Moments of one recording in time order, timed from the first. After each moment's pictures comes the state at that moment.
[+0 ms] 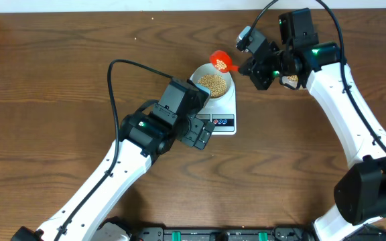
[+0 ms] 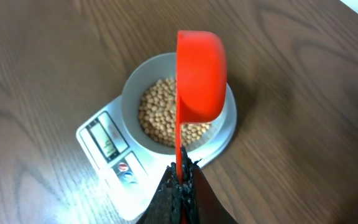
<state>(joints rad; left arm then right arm) -0.58 1.34 1.14 -0.82 0.03 -0.03 0.25 1.79 1.60 -0.81 -0.53 -0.53</state>
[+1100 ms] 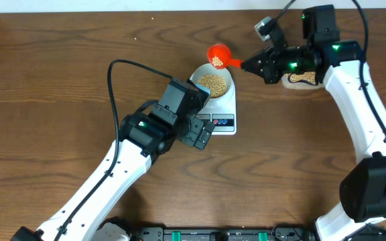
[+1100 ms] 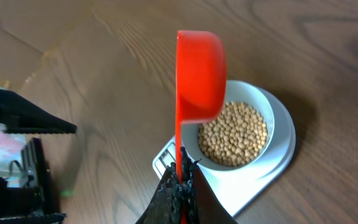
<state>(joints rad) -0.58 1.34 1.14 -0.82 0.03 -0.03 0.13 1.79 1.60 -0.80 -0.88 -0.29</state>
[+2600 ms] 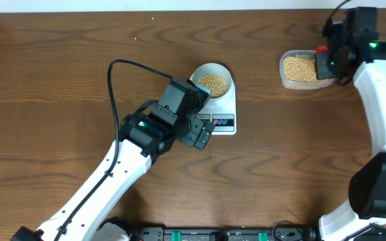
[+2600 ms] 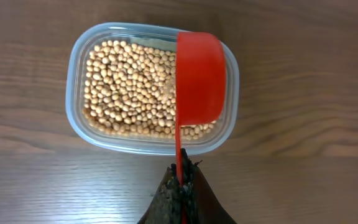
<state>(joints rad) -0.58 1.34 1.14 -0.82 0.03 -0.03 -0.03 1.79 1.60 -0.90 0.09 -0.17</state>
